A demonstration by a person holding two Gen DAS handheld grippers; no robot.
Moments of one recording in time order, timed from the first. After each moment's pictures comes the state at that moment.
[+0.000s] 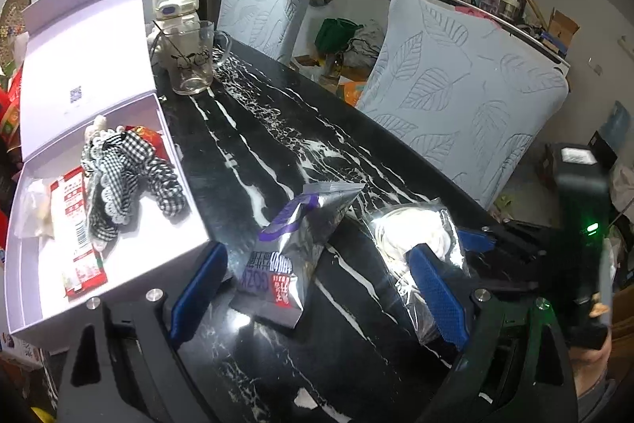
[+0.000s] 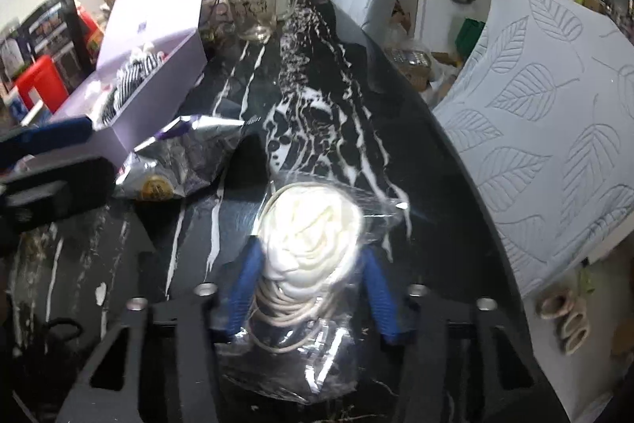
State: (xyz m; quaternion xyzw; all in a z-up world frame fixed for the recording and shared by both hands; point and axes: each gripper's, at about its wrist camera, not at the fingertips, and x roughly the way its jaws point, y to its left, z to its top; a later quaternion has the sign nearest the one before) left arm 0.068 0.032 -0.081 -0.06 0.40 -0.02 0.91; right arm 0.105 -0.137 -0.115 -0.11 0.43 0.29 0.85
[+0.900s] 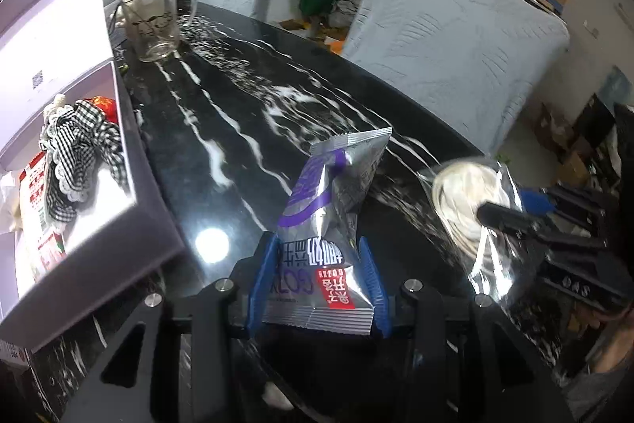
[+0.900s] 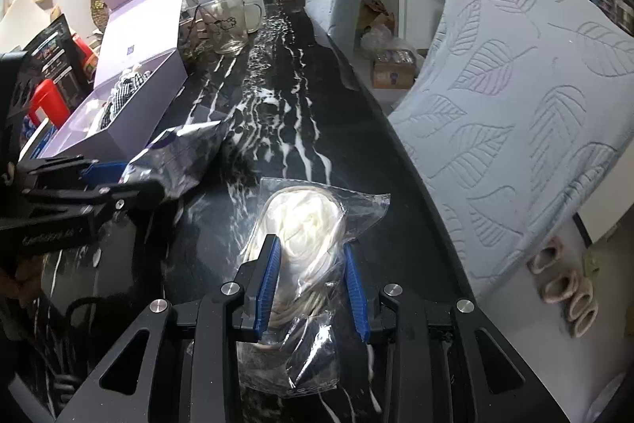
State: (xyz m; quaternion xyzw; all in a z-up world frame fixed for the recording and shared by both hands) left arm 0.072 0.004 -0.116 -0.02 0.46 -0.05 0.89; right arm 0.093 -0.199 -0.107 -0.07 0.43 0.27 0.86
